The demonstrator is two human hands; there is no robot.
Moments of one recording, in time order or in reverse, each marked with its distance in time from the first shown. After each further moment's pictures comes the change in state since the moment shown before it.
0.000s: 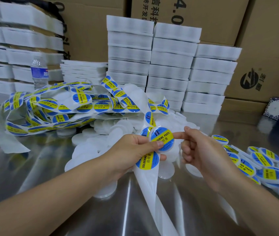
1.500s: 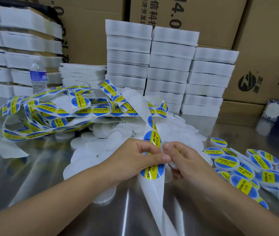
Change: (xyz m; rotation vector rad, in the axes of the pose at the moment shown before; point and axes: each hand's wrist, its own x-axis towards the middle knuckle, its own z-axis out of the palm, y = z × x) left_hand -0.010 0.005 0.006 0.267 -0.089 0.210; right_hand -0.008 0.014 0.015 -0.279 -0.188 -0.172
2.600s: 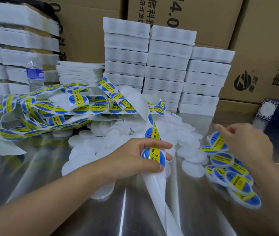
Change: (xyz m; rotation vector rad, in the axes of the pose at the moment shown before) left_hand 0.000 -0.006 -0.006 0.048 -0.141 -0.026; right_hand 0.021 0.009 -0.120 -1.094 0.752 0.175
